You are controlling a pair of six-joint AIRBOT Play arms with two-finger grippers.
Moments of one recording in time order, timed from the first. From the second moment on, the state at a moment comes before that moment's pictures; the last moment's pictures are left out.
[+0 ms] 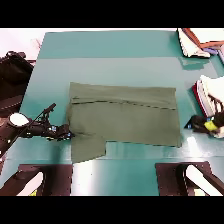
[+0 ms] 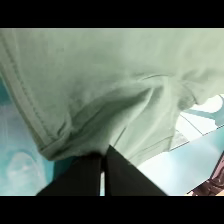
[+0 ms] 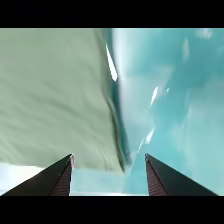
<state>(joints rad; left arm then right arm) 0.04 -0.87 0.47 0.86 -1.19 -1.39 -0.55 -0.98 0.68 -1.31 1.46 1.38</state>
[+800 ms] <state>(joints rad) 0.04 -0.68 0.48 0.98 -1.37 -1.46 -0.38 -0.97 0.66 -1.29 1.53 1.33</state>
